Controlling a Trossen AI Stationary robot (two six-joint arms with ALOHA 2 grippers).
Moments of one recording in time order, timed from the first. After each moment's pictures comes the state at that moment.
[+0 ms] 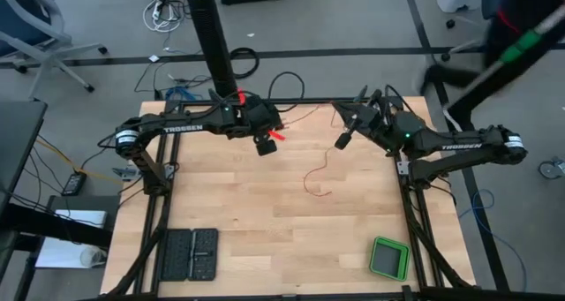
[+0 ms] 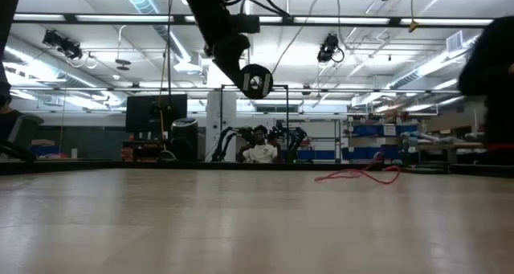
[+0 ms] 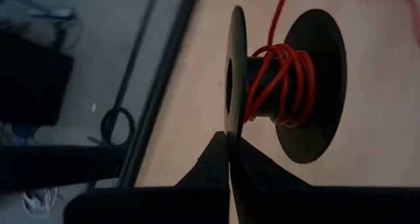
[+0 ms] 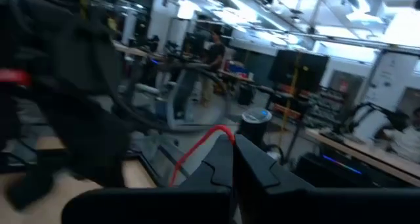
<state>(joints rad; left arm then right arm) 0.24 1.68 1.47 -0.74 -0.44 0.10 -0.05 0.95 0.75 0.40 0.58 -0.37</state>
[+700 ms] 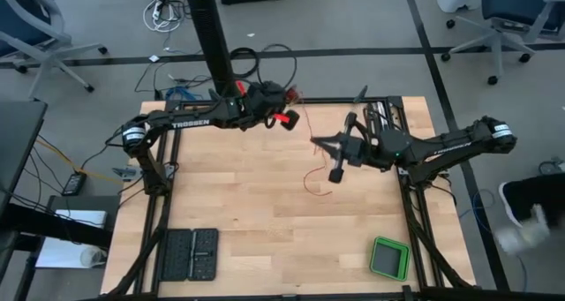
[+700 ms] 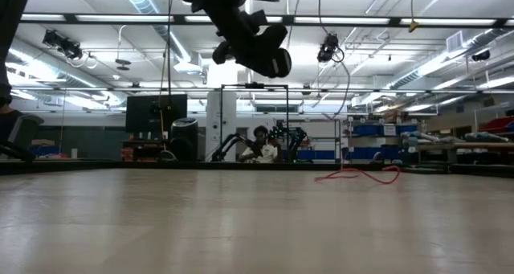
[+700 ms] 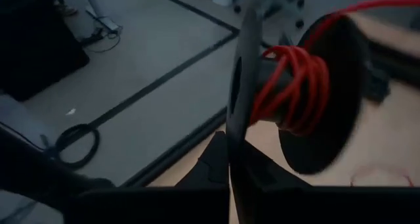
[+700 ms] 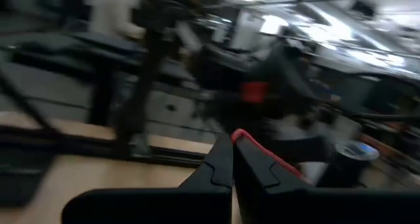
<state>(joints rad) 0.32 1.73 1.47 -0.30 -0.51 -0.25 0.17 1.09 0.82 0.38 0.44 -0.38</state>
